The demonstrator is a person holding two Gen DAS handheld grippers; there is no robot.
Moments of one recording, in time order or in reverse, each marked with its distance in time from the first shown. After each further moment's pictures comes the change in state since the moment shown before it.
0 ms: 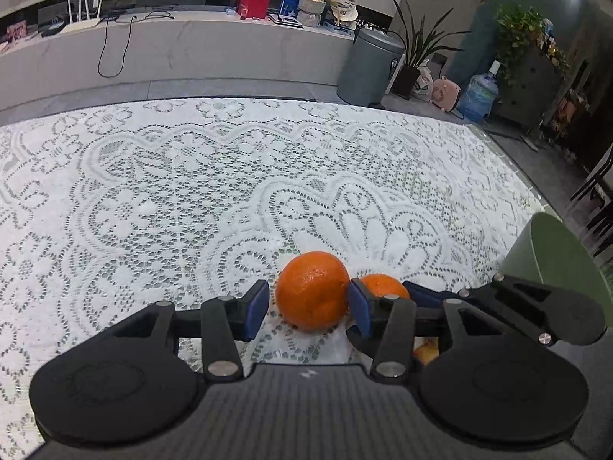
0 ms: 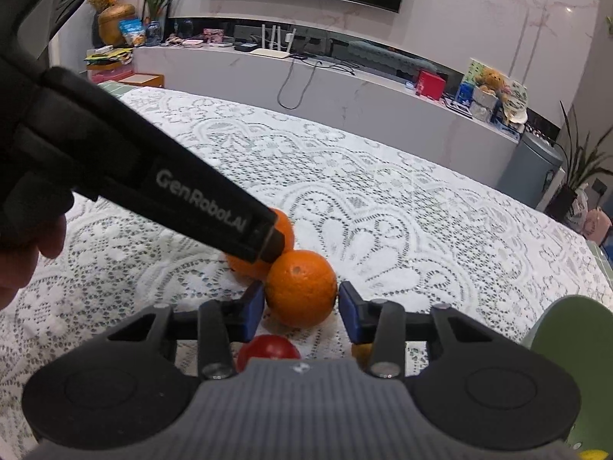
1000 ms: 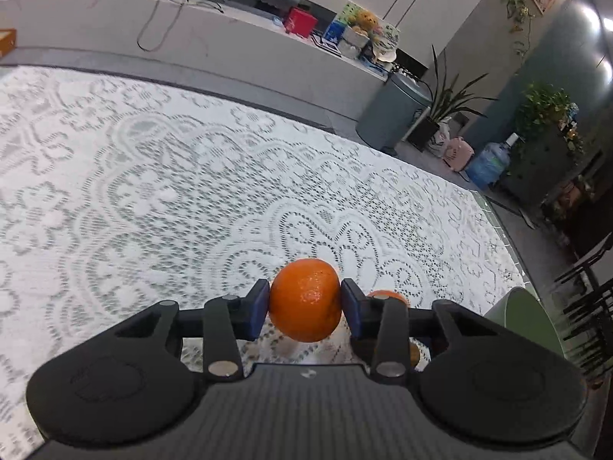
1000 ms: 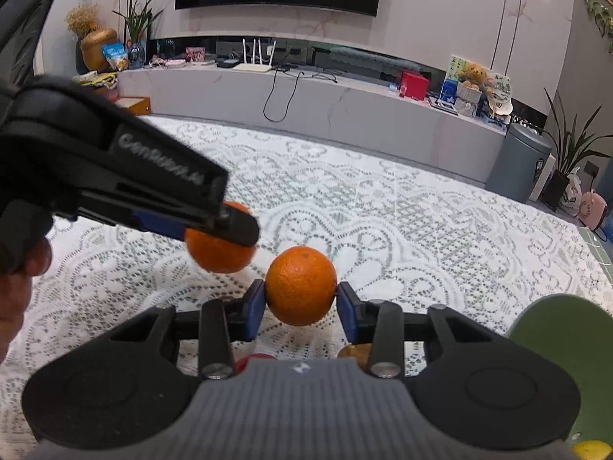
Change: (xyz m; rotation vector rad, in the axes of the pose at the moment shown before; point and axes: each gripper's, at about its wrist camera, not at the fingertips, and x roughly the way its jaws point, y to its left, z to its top) left arm -0.022 0.014 -0.002 -0.248 -0.085 -0.025; right arm -0.021 -0.008 0.010 0.060 -0.040 -0.009
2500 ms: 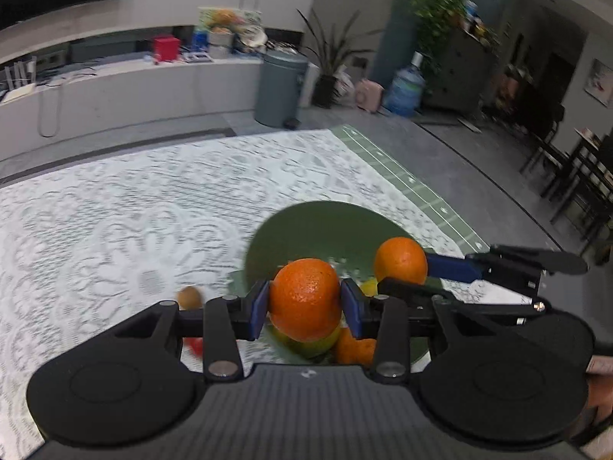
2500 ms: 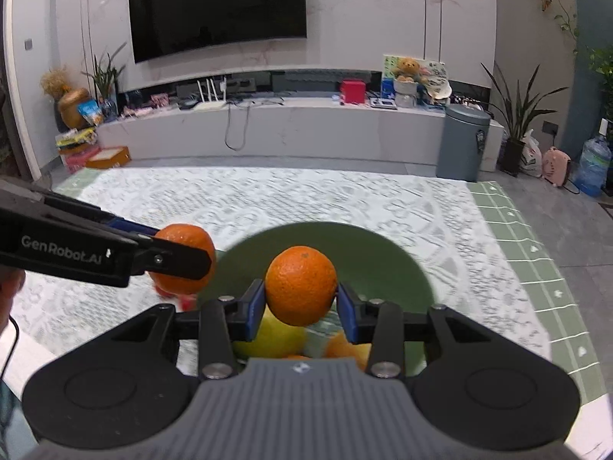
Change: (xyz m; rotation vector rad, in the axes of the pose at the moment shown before) left arm -0.045 -0.205 -0.073 0.427 0.048 -0.088; right arm -0.176 -0.160 -0.063 0.159 -0.031 -0.025
